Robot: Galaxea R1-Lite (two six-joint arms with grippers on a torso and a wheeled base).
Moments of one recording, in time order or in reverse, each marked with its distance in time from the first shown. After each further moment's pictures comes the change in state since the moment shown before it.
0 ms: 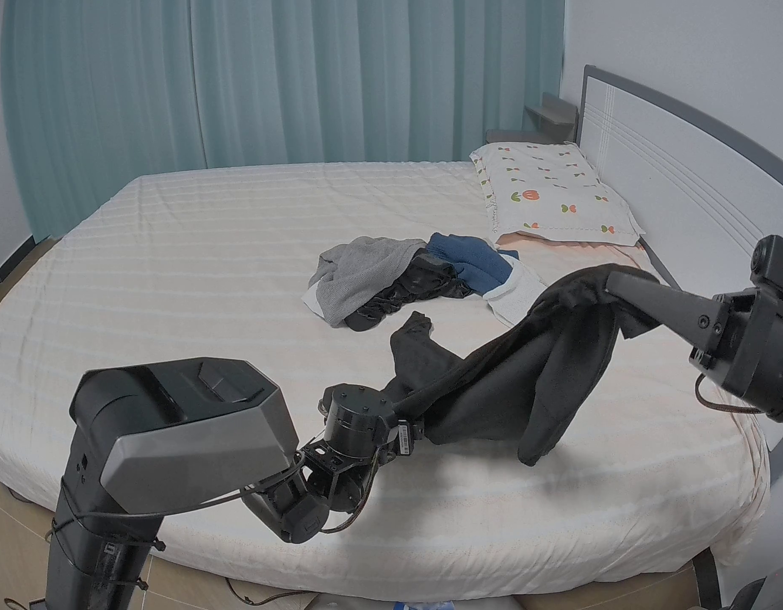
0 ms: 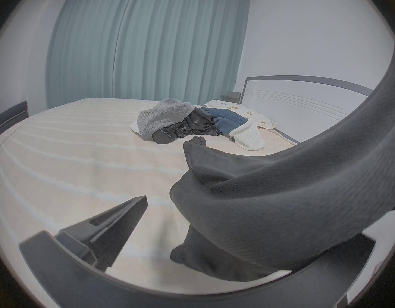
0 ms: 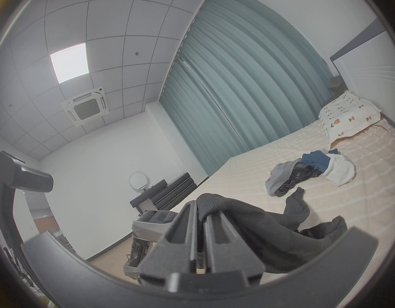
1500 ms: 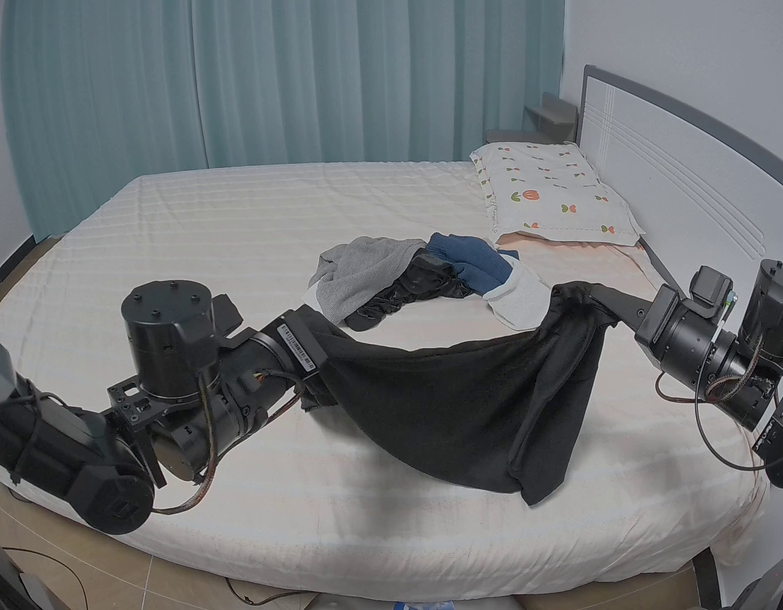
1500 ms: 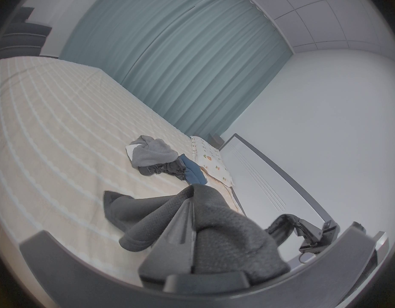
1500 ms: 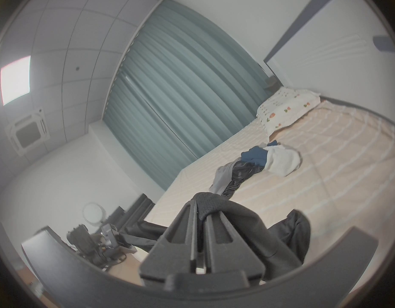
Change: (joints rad) left arm 0.062 -0.688 0.336 0.099 -0.180 -0.409; right arm -0.251 0.313 0.063 -0.232 -0.142 0.163
